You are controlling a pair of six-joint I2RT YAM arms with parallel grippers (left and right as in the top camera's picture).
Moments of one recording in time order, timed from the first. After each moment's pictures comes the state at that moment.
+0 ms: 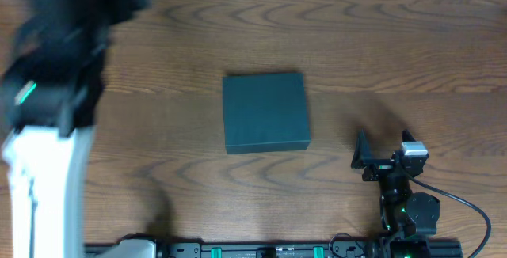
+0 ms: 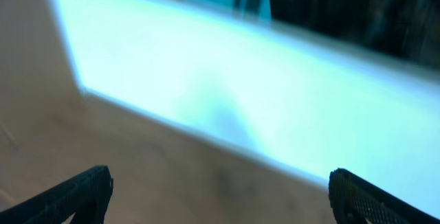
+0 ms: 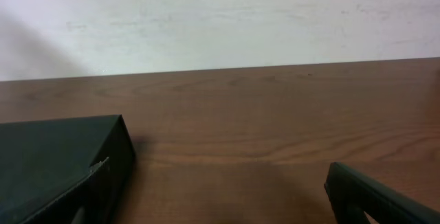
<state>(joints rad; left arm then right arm) -0.07 1.35 1.86 -0.79 -0.28 -0.30 0.00 0.02 0.01 -0.06 -0.05 0.10</state>
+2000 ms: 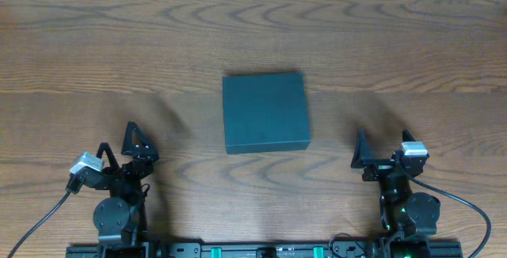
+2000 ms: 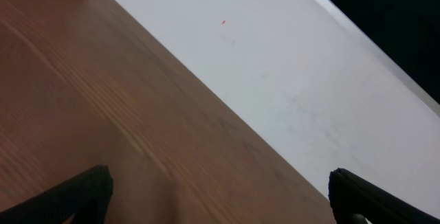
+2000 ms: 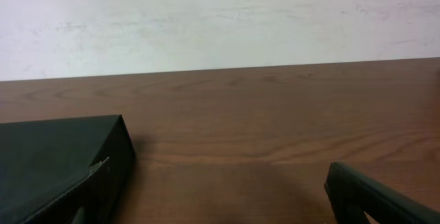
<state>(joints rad) 0.02 0.02 0.09 -0.12 -0.22 -0.71 0.00 0.02 0.01 -0.06 -0.05 0.10</state>
